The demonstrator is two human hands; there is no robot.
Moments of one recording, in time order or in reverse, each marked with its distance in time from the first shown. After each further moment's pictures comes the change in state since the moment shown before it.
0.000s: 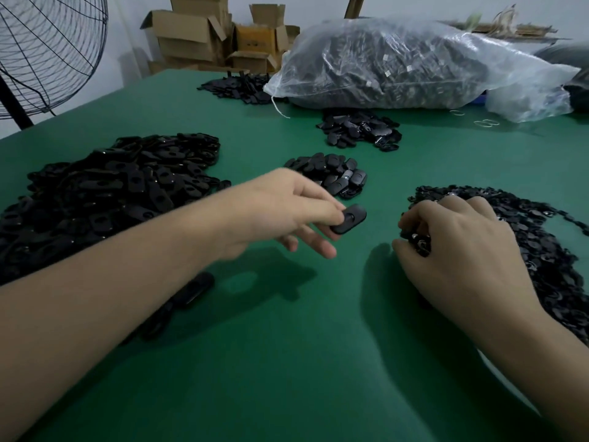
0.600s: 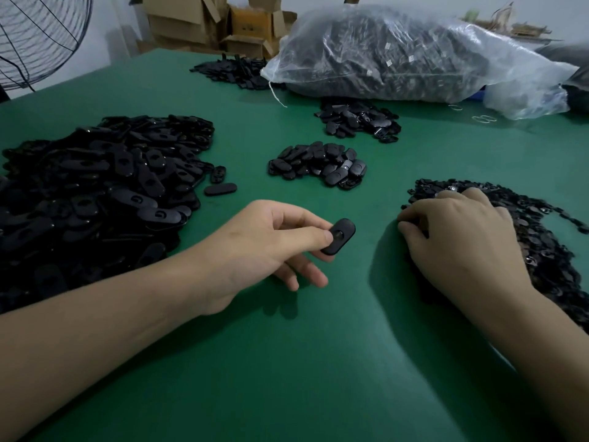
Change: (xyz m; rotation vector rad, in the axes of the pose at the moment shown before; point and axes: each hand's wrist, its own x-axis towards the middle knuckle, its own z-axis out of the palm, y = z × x) left_hand -0.032 -0.038 0.023 -0.265 0.089 -0.005; right_hand 0.017 0.003 0.006 -0.128 -0.048 0.031
